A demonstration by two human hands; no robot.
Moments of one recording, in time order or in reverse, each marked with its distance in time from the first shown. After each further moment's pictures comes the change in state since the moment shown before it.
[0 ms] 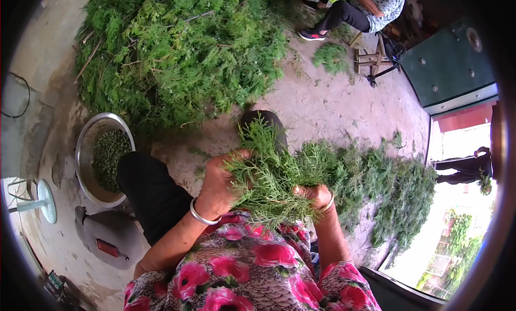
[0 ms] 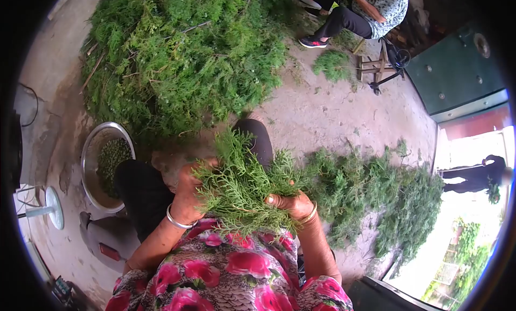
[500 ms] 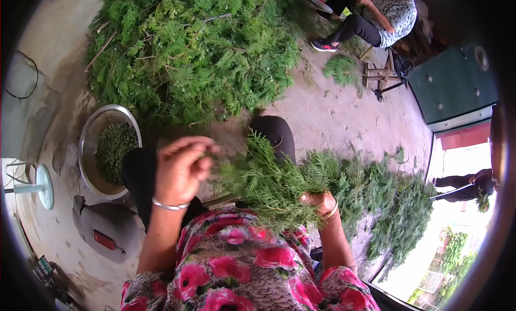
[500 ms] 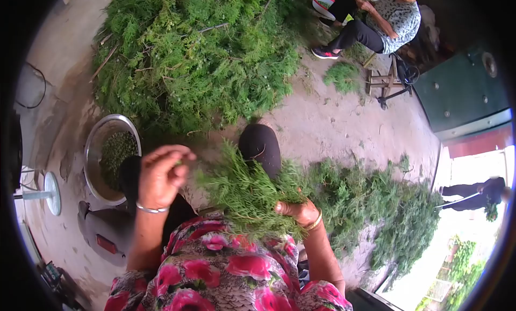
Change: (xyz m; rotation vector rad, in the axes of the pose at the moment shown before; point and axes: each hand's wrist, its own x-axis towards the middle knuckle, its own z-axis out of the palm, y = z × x) left_hand -0.013 0.026 -0.072 -0.409 0.395 -0.133; right_hand 0.009 0.014 -0.011 -0.056 -0.147 -0.013
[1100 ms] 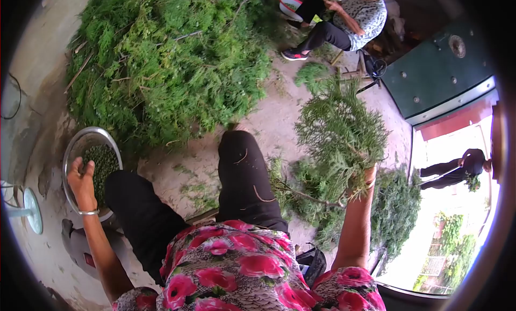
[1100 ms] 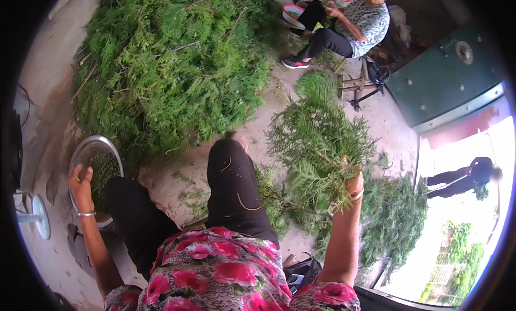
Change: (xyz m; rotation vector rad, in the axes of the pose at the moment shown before) left_hand 0.012 0.078 -0.185 1.048 0.777 0.493; right_hand -0.031 -0.053 -0.185 -0.070 0.575 -0.481
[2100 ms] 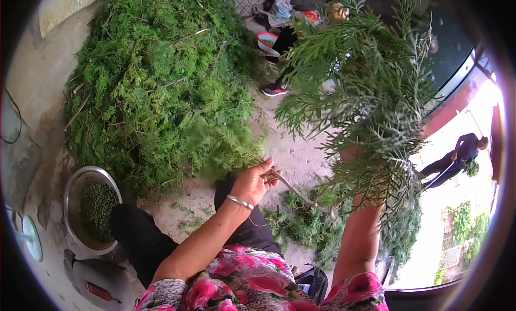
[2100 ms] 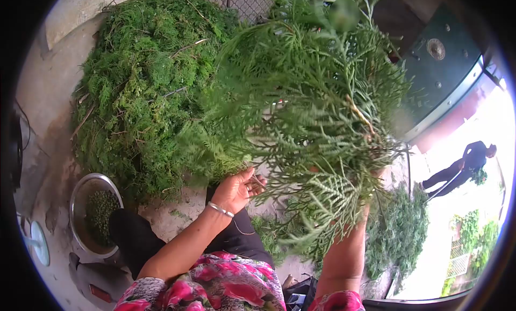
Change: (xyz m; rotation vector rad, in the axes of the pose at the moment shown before) left_hand -0.202 0.224 0.256 -1.292 -1.373 -0.880; right_hand 0.004 -0.155 0.088 0.150 0.338 -0.268
